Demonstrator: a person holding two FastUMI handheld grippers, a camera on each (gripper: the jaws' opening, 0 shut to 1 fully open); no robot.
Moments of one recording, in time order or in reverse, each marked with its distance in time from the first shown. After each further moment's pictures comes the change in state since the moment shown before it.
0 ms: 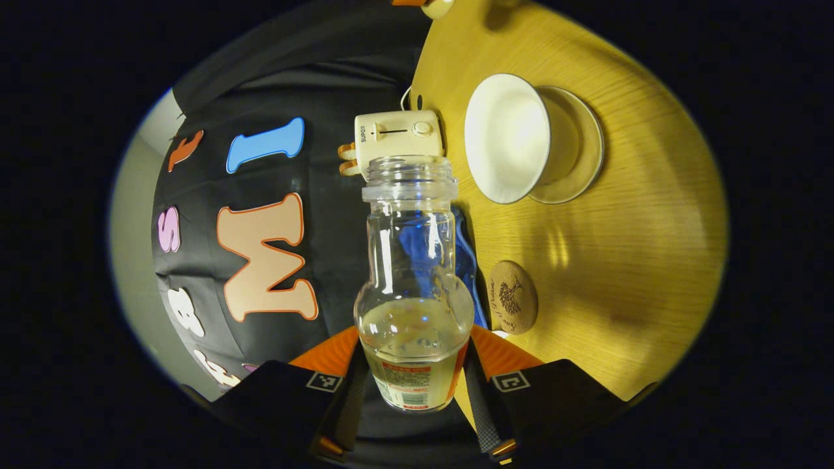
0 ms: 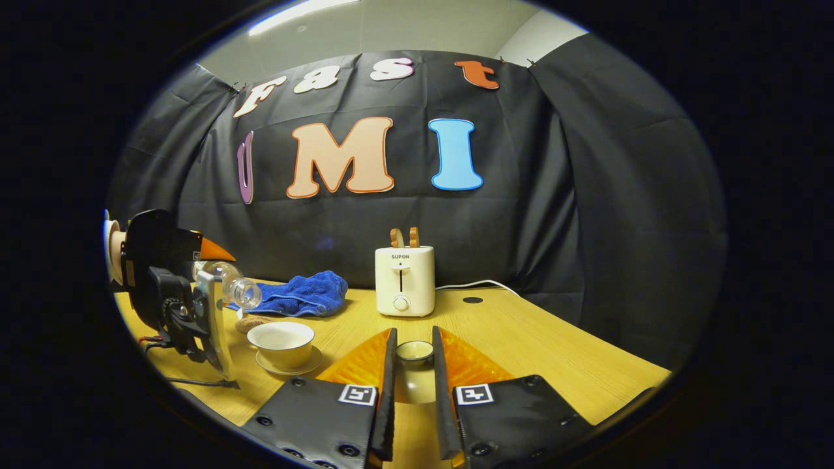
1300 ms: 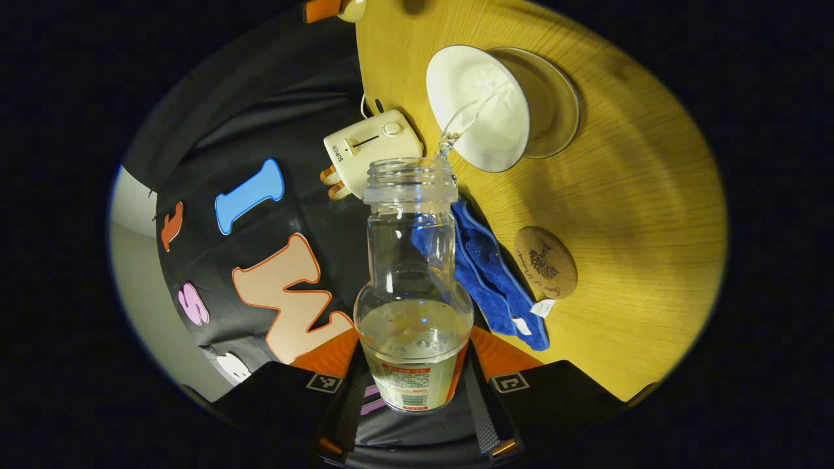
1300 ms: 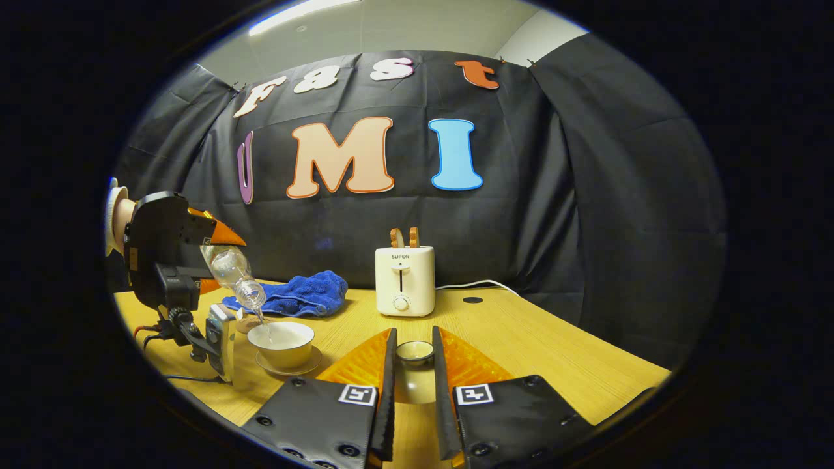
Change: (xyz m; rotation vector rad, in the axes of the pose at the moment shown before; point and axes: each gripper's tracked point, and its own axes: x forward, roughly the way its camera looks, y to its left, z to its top) left arm 0.003 0.044 0.003 0.355 0.001 0.056; right arm 0.000 0.000 0.000 0.000 0.001 0.001
